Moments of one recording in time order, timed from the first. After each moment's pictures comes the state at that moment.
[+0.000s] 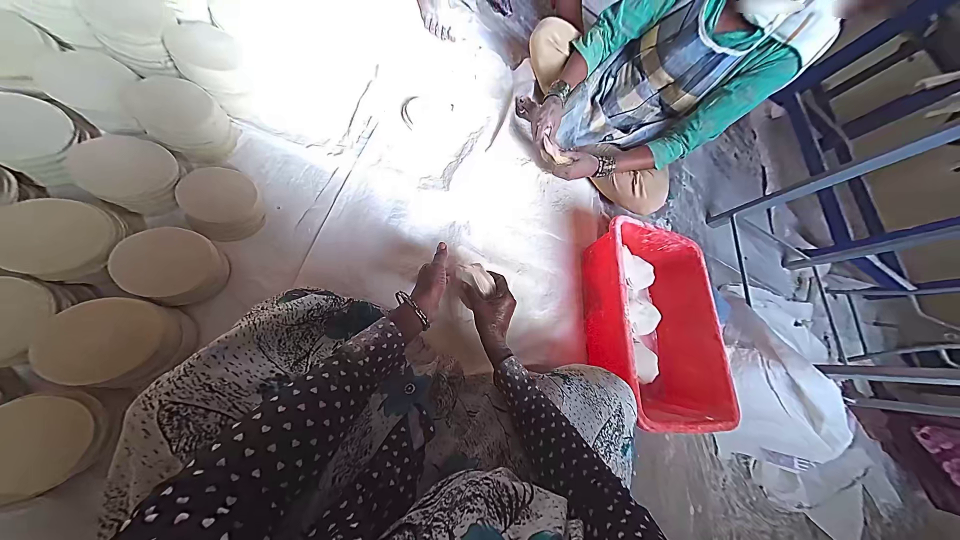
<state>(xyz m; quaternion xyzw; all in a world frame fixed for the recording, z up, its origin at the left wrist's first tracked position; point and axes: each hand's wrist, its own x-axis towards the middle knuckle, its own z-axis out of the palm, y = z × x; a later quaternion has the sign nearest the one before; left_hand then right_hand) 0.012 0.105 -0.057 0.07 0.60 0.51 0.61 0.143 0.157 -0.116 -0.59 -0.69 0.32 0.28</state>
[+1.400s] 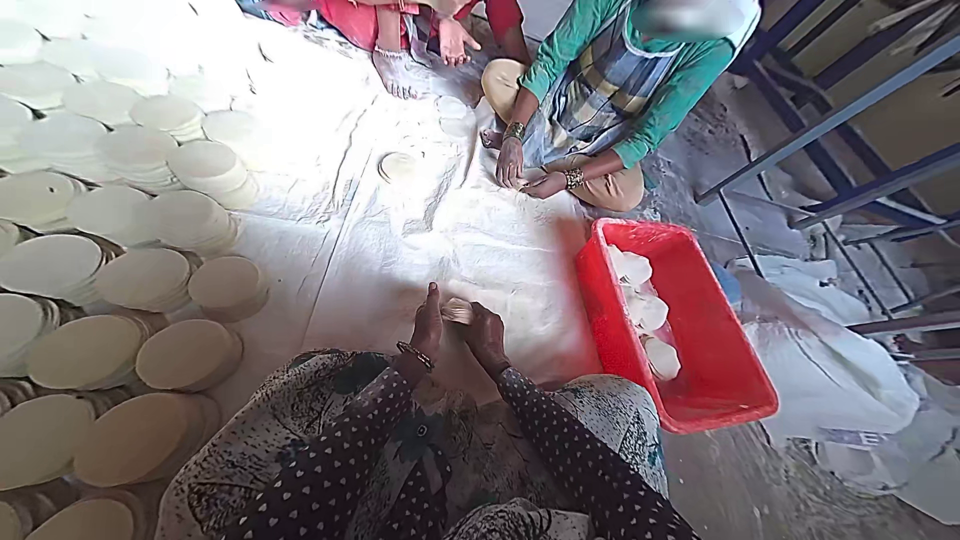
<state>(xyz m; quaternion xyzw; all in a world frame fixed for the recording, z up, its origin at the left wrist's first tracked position) 0.020 0.129 -0.075 0.07 0.62 0.56 0.55 0.138 0.172 -0.117 -0.59 -0.74 0.29 0.14</state>
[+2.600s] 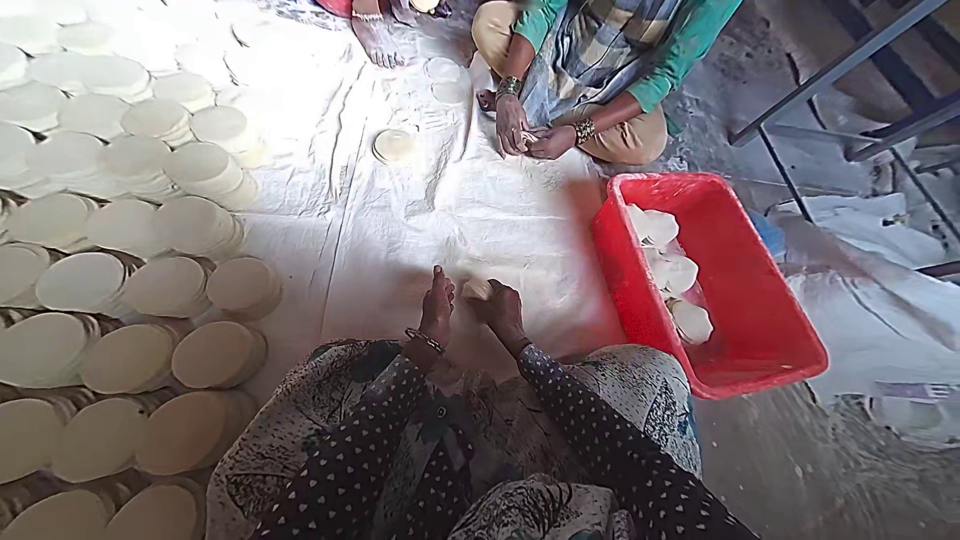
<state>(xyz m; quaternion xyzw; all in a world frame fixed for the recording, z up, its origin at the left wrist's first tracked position) 0.018 0.128 -0.082 0.06 0.62 0.54 0.57 0.144 0.175 -0.111 -0.62 -0.69 0.35 0.16</state>
